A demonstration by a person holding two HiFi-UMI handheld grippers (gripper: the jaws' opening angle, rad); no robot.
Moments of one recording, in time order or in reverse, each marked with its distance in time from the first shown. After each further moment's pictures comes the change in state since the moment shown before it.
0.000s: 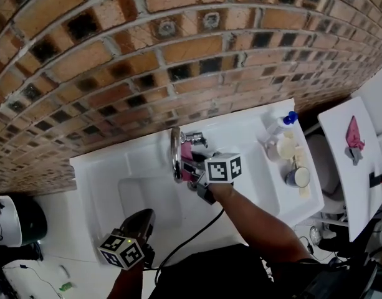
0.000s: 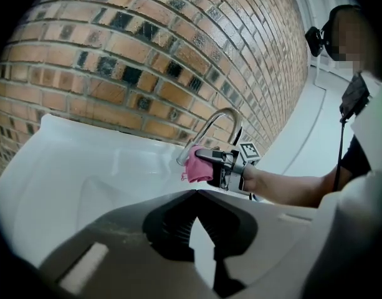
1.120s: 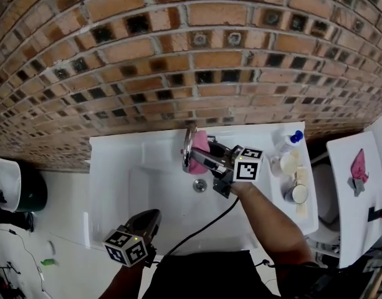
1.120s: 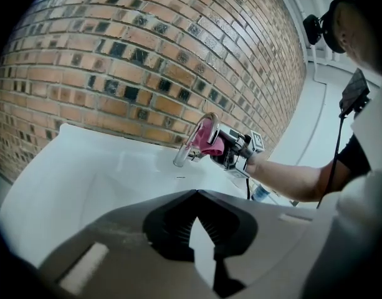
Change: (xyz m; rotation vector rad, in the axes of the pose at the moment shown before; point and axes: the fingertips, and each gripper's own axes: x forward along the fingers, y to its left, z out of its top) left arm -0.032 -0.050 -0.022 0.012 -0.076 0.087; right arm -0.057 0.109 0.060 -0.250 -0.091 0.458
